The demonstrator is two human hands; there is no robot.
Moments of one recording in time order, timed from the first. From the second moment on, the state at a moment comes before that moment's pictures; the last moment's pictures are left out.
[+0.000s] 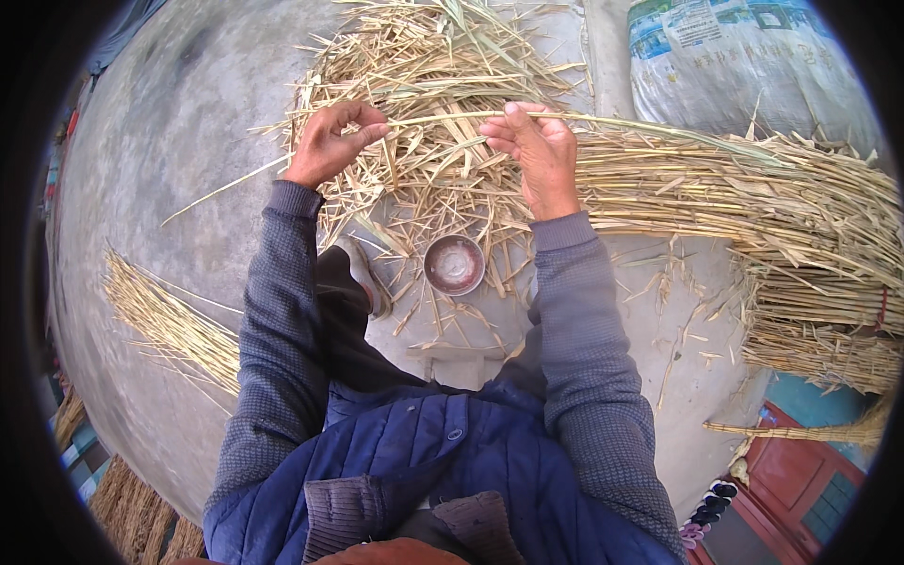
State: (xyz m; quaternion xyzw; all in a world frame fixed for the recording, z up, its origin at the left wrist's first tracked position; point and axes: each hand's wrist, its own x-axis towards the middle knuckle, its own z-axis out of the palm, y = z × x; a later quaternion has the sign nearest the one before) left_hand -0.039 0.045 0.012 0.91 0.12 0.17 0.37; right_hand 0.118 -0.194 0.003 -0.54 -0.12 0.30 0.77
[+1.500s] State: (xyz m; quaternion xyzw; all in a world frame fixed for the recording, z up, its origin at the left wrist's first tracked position) left_hand -0.020 -0.001 -0.015 0.88 0.13 0.12 0.44; right_hand 0.104 -0.187 -0.002 -0.56 -0.11 0.30 0.76
